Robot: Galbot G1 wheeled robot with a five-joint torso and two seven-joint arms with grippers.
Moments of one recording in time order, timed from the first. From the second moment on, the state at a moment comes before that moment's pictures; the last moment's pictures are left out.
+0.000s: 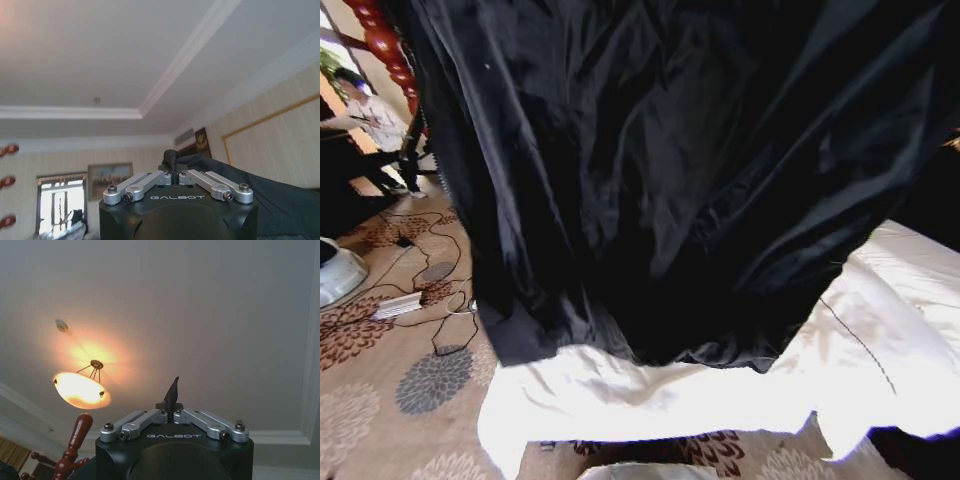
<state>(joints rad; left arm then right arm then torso) 0.69 -0.02 -1.04 -2.30 -1.84 0.32 -0.37 -0.08 0.22 0.38 2.32 1.58 0.02 0.30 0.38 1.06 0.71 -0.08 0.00</state>
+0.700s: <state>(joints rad) 0.82 -0.13 -0.82 -2.00 -1.54 0.26 -0.23 0.03 0.88 -0.17 1.76 1.23 0.15 0.18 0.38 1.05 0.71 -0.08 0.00</state>
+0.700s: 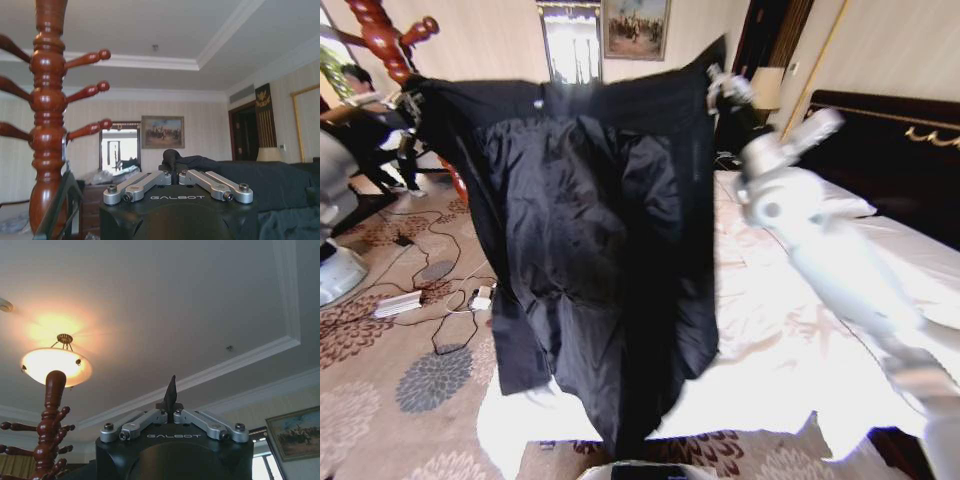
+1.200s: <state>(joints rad) 0.82 -0.17 -0.90 -2.23 -1.59 0.27 -0.36 -0.08 0.74 -0.01 2.04 1.27 0.20 0.22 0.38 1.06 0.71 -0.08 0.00</state>
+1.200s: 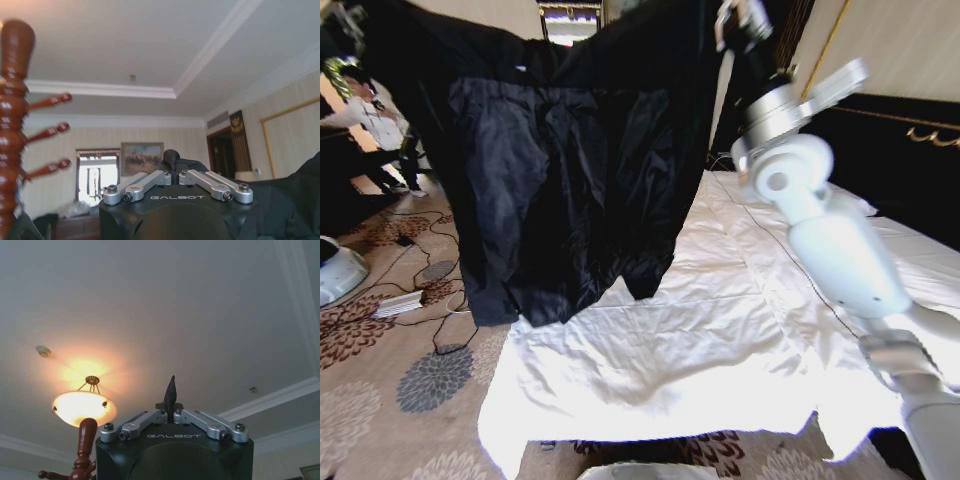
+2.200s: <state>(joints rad) 0.87 -0.19 -1.01 -2.38 -1.75 0.50 -0.57 -0.18 0.54 0.07 2.21 1.38 0.05 0.40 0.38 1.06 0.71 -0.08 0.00</state>
